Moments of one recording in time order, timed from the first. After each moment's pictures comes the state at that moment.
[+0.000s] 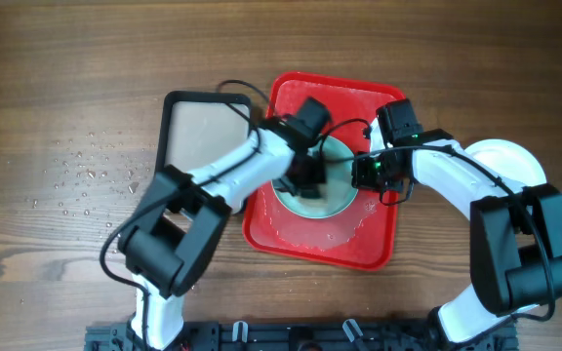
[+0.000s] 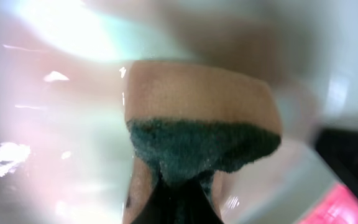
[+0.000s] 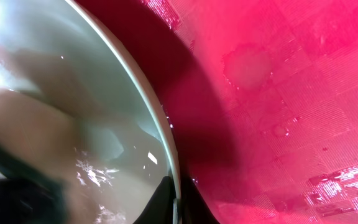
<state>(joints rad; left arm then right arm) -0.69 2.02 1.36 -0.70 0.23 -0.69 0.23 1.78 0.96 -0.56 -0.31 0.34</state>
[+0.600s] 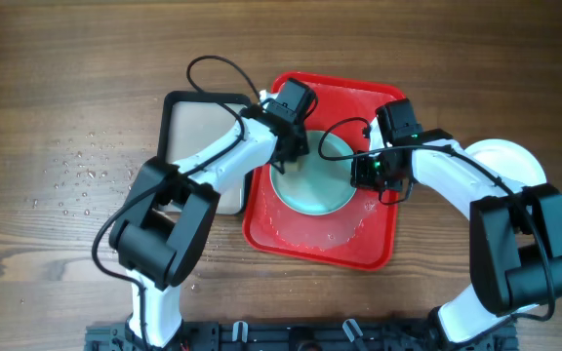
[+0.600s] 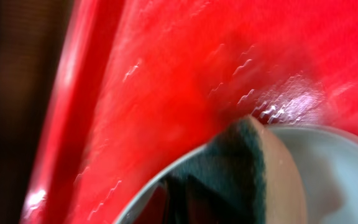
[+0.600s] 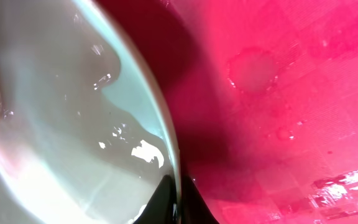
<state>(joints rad) -0.57 2.03 1.38 -0.60 -0.05 -0.70 0.23 1.78 0.96 -0.56 -0.31 0.34</state>
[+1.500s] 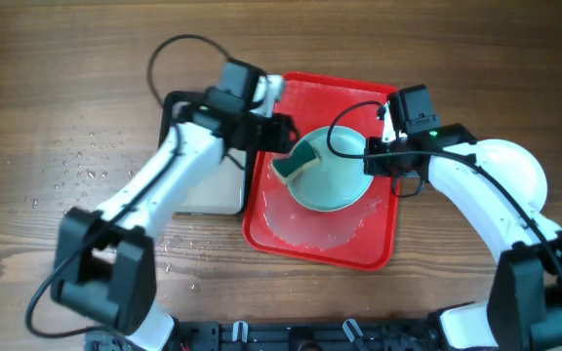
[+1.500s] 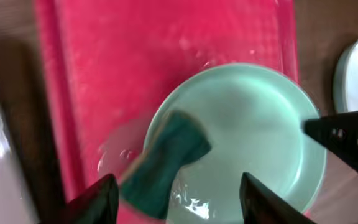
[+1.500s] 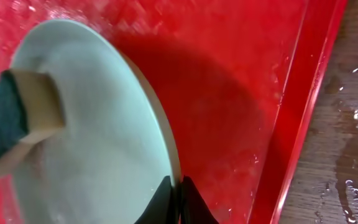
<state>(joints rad) -0.43 1.75 1.27 -0.58 0.34 -0.26 0.24 1.60 1.02 -0.67 -0.12 0.30</state>
